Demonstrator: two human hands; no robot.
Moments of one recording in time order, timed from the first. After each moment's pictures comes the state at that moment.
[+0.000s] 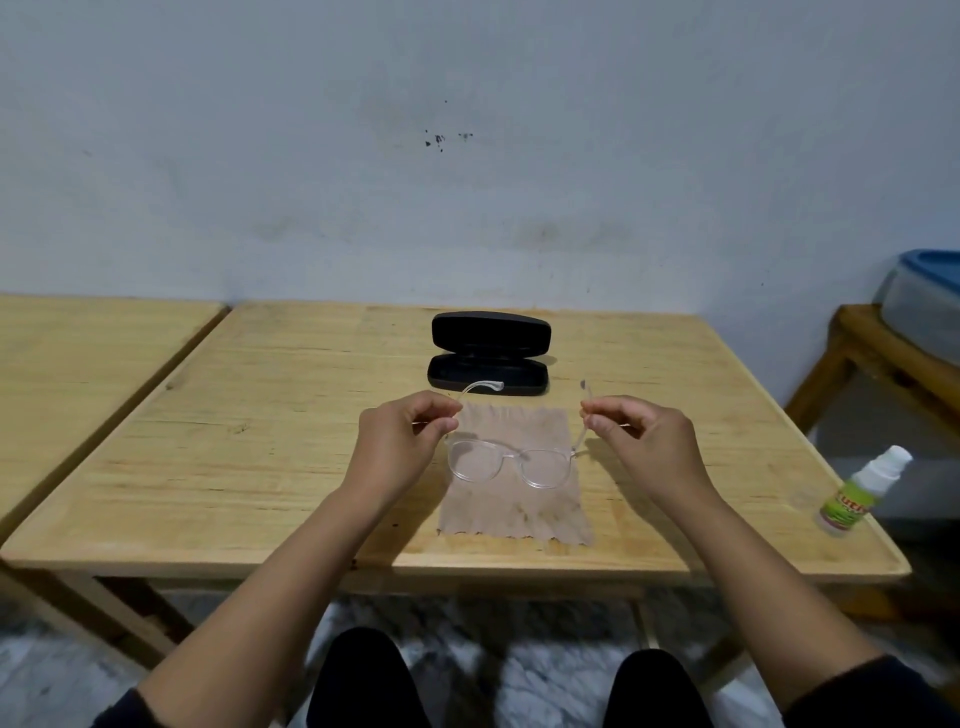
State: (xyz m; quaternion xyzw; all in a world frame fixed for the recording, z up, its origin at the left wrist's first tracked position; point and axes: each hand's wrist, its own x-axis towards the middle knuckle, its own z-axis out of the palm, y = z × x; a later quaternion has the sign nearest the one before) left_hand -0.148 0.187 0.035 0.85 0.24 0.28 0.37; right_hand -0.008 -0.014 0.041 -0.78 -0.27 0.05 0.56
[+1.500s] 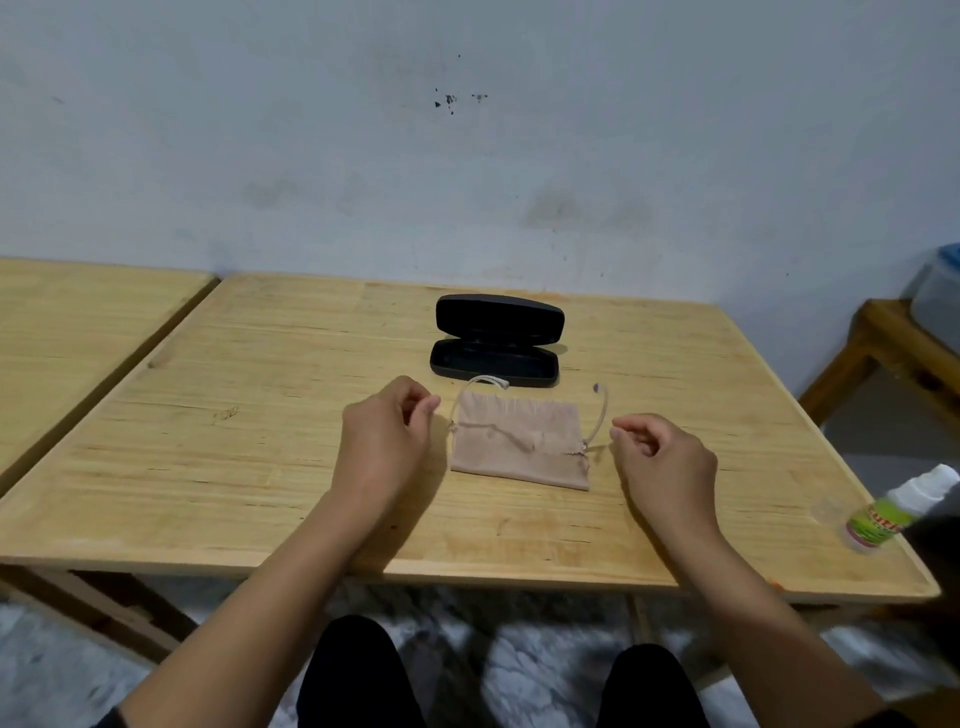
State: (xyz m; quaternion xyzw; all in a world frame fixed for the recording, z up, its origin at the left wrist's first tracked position) left_hand -0.142 0.198 0.025 0.85 0.33 0.30 0.29; right_hand -0.010 -0.006 0.018 -0.87 -0.18 -0.06 0.46
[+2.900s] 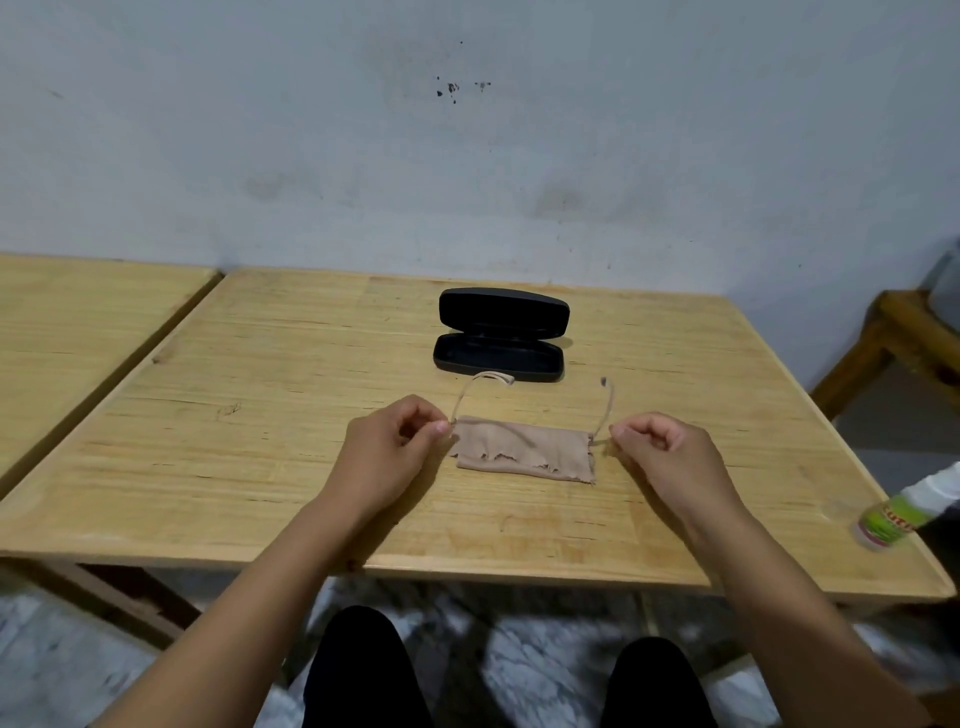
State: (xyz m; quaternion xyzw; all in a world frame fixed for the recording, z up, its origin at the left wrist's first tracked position) left_hand -0.155 0.206 0.010 0.86 0.26 0.20 0.39; right_hand -0.001 -0.014 0.026 -0.83 -0.18 0.14 0.51
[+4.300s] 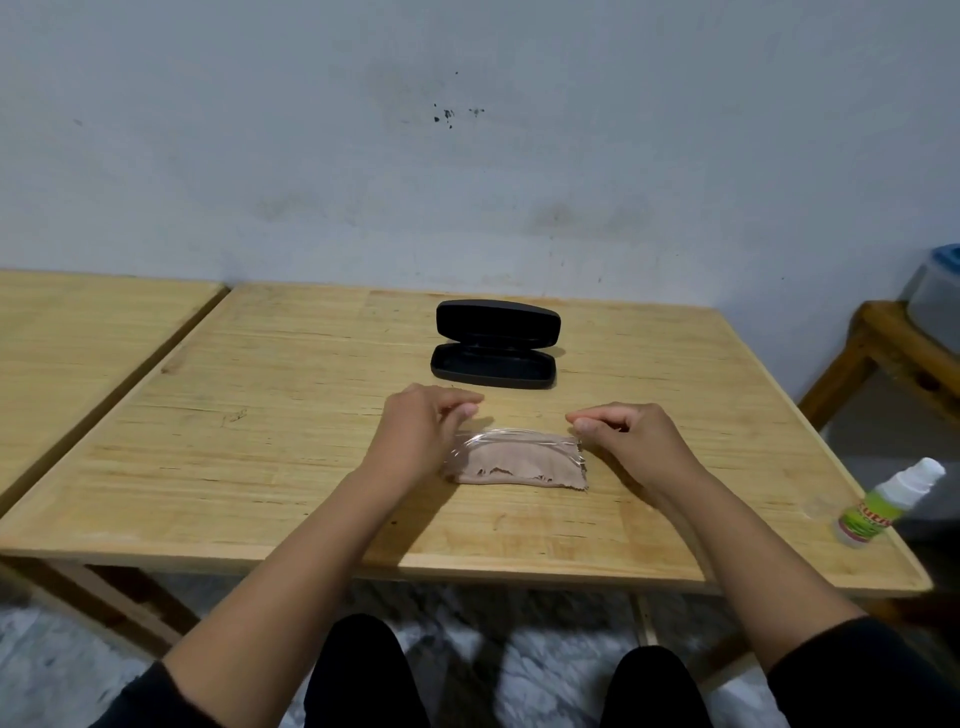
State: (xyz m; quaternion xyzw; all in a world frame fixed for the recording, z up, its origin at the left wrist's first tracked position) left_hand -0.125 0.189 0.031 0.90 0.23 0.22 0.31; right_hand 0.021 0.003 0.024 -0.79 -0.27 0.19 0.51
